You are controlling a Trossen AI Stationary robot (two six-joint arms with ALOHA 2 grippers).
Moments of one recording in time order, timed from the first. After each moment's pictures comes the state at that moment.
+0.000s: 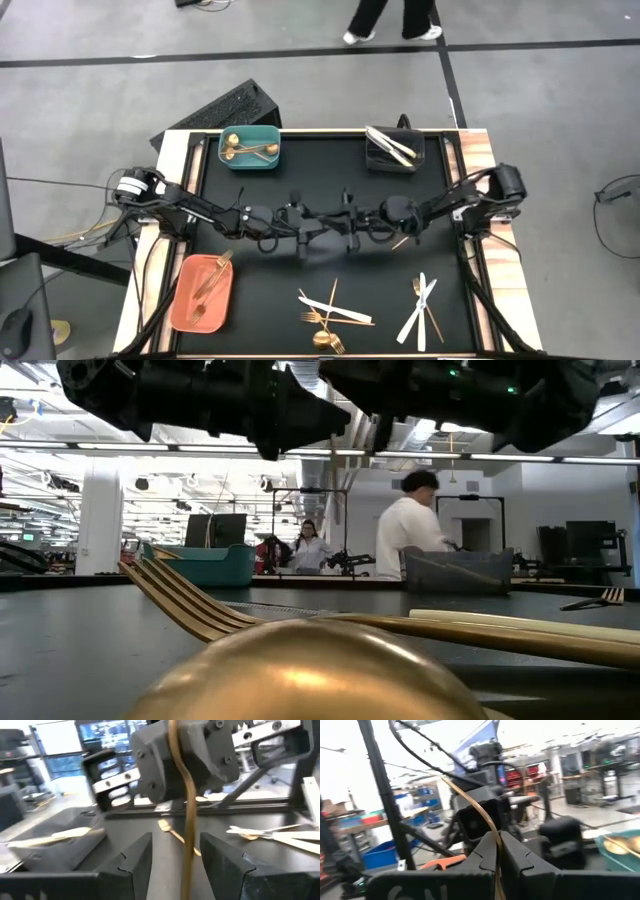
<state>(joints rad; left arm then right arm) -0.14 1.62 0.67 0.89 -0.28 0.08 0.11 1.69 0.68 1.29 0.11 0.21</state>
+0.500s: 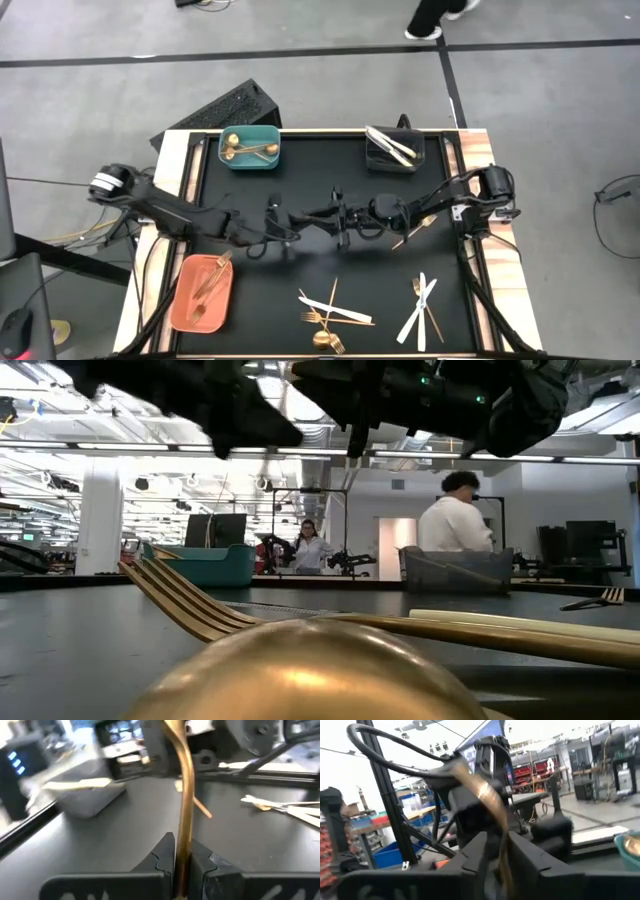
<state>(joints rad) -0.24 1.42 0.67 0.42 -0.54 -0.15 0.08 1.79 0.78 1.27 0.03 0.26</state>
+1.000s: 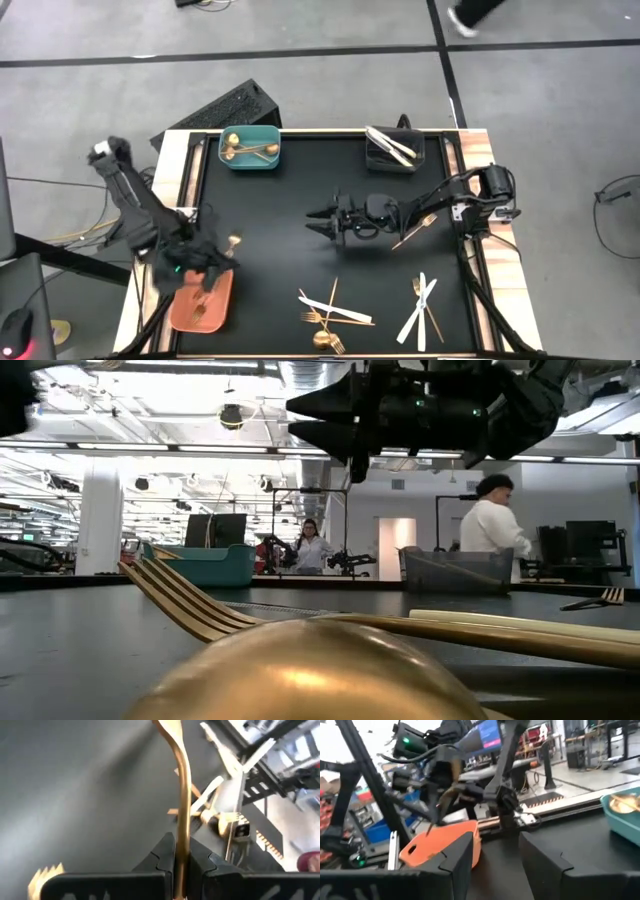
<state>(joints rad) -0.94 0.90 0.67 -0.67 -0.71 -1.46 0.06 1.79 0.78 1.10 0.02 0.28</state>
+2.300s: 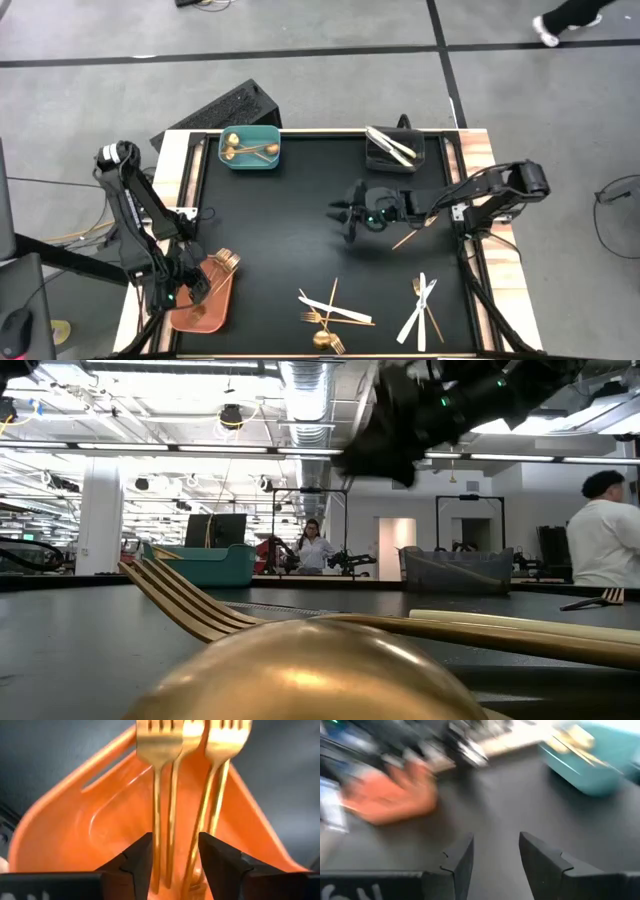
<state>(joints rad) -1.22 1.12 0.67 -0.99 -0.35 -2.07 0.04 1.52 0.78 0.39 0.19 0.30</state>
